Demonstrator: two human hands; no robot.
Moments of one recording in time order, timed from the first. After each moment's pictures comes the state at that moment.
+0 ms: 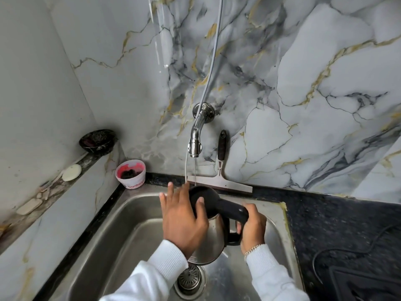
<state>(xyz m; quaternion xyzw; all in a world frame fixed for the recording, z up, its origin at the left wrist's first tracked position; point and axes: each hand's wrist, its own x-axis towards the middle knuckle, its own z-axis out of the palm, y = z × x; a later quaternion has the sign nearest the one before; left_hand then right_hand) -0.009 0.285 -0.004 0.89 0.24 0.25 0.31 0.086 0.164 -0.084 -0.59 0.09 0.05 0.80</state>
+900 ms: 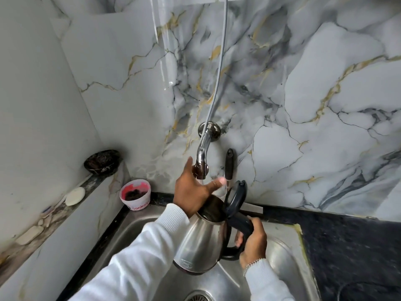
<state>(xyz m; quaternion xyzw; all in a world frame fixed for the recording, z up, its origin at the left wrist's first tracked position) 0.077 0.339 0.053 0.81 0.18 0.22 0.51 0.112 0.199 -0.089 -0.51 0.12 0.10 0.84</state>
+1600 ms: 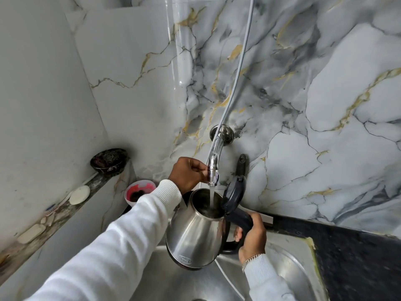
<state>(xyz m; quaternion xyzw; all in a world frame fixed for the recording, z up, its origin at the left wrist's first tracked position) 0.114 0.401 0.065 0.80 0.15 0.16 0.56 0.136 0.234 -0.080 -0.51 0.08 0.10 0.85</state>
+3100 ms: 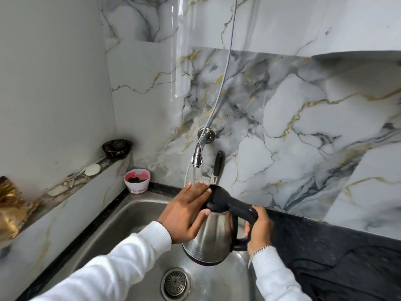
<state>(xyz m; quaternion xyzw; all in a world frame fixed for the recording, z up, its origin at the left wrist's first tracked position) -0.057 0.292 0.031 0.93 -0.12 0.31 0.16 0.056 0.110 -0.017 -0.58 0.07 0.02 0.81</state>
